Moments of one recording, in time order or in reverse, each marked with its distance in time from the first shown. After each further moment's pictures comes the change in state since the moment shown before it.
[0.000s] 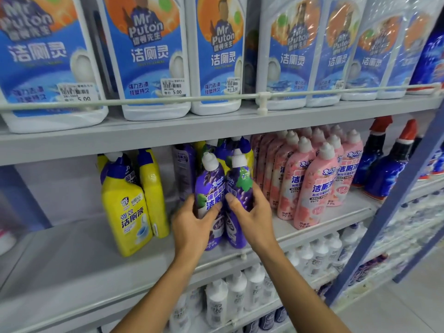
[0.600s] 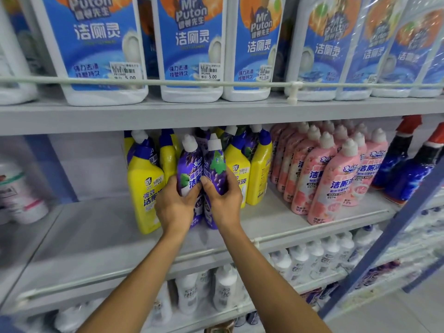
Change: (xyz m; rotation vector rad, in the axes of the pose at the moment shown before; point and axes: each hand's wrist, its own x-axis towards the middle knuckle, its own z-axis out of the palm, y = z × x) left_hand 0.031 -0.028 -0.052 0.197 0.236 -0.003; right_hand -0.008 0.004 0.108 0.177 0.058 0.051
